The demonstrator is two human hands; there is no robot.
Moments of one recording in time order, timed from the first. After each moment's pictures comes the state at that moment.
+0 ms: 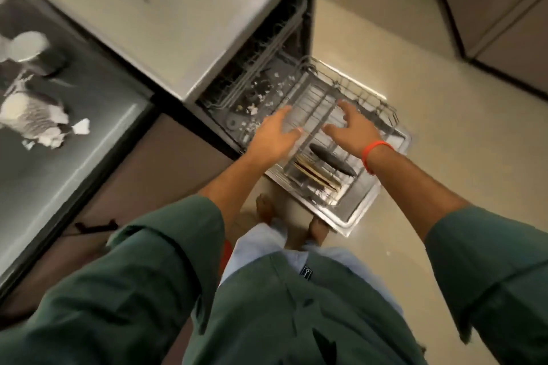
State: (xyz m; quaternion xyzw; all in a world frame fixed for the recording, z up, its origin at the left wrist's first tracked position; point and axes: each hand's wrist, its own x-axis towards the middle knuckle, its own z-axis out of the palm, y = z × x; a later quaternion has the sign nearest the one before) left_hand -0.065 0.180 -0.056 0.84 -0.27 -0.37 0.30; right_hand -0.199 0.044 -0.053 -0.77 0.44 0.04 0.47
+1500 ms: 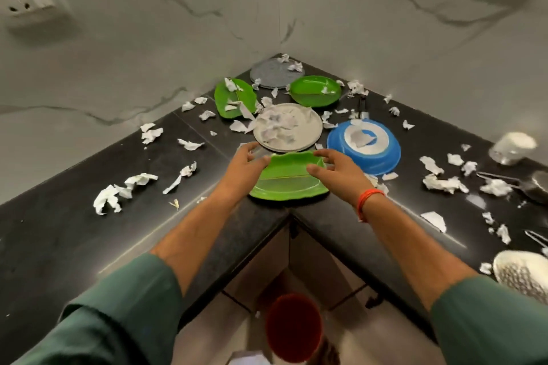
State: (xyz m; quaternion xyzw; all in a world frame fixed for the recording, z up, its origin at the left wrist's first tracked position) left_hand -0.007 0.846 0.096 0.68 0.44 0.18 0.56; right_hand 0.150 0.709 0.104 -0.81 -0.33 0.30 0.39
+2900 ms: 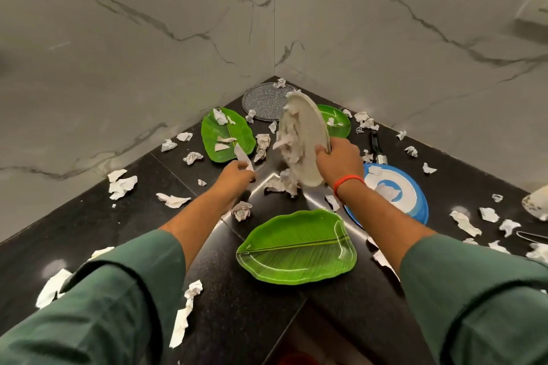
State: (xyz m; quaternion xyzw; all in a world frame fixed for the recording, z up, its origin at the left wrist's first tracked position) left_hand 0.089 1.048 0.037 0.65 0.50 0.09 0.57; right_hand 0.242 0.892 0.100 -0.89 -0.27 0.08 0.35
